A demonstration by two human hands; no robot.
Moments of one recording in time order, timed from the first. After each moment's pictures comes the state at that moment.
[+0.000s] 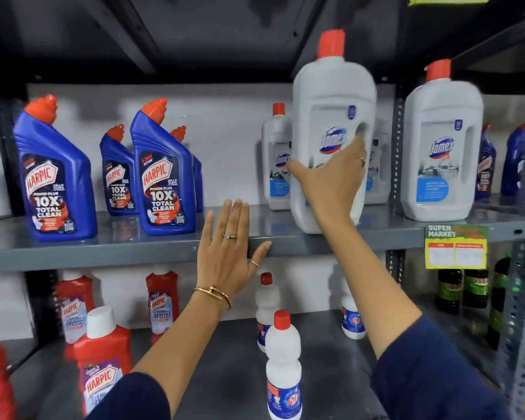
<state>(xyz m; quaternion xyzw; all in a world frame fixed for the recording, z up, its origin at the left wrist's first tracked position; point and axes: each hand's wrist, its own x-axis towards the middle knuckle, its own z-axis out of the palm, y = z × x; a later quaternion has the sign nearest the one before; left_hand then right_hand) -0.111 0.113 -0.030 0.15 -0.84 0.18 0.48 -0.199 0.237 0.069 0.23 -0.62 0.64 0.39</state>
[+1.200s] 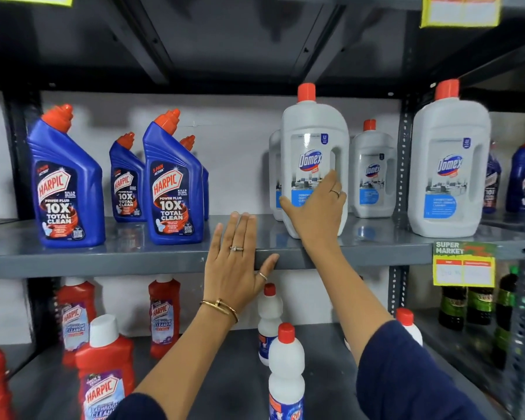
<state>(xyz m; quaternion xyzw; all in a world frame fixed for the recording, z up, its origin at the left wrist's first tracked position) -0.107 0.114 -0.029 0.14 -0.85 0.13 0.48 -0.223 0.199 0.041 0.25 -0.73 0.50 0.39</state>
